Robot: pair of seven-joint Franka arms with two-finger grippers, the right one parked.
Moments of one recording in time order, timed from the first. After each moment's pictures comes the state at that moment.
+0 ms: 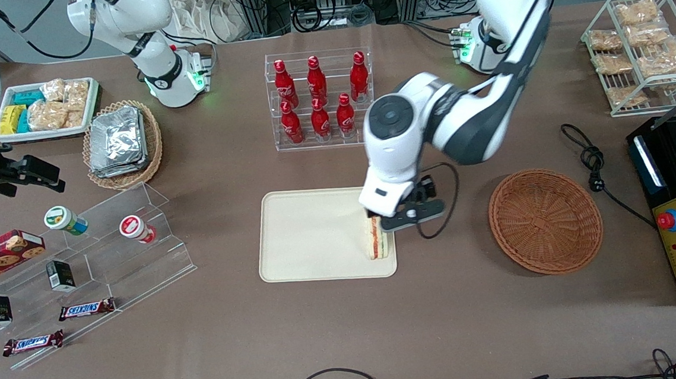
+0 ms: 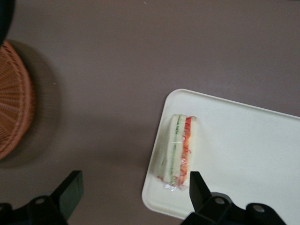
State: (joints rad) arm -0.30 0.48 -0.40 -1.44 0.32 1.89 -0.97
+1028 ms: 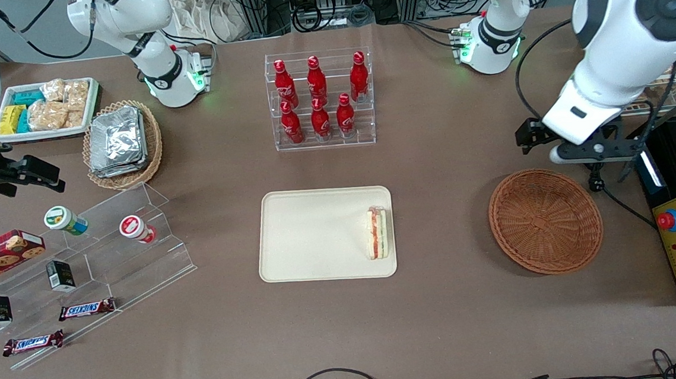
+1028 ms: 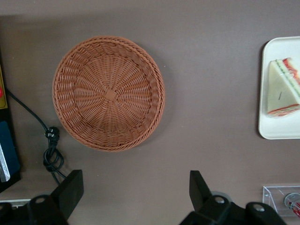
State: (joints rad) arm 0.18 -0.07 -0.38 -1.85 0.03 1.77 -0.13
